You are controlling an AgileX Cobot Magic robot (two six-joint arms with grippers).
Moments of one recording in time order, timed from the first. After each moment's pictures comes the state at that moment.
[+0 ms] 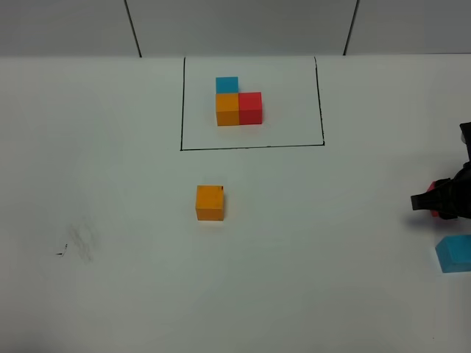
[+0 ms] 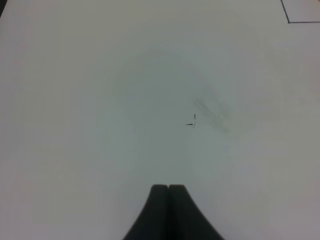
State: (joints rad) left arm 0.07 0.04 -0.51 -0.01 1.08 0.06; right arm 0.00 1.72 -0.66 0.10 0.07 -0.19
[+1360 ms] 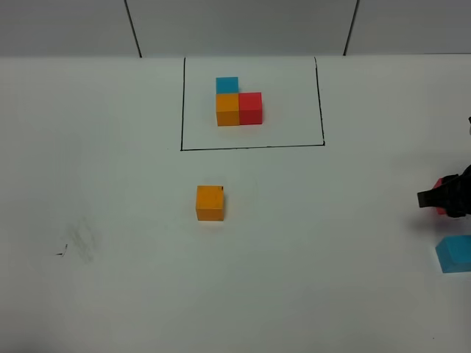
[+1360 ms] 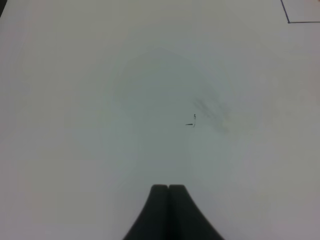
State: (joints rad) left arm 0.07 0.04 -0.51 -0.01 1.08 0.06; right arm 0.00 1.60 -0.66 0.10 0.19 -0.18
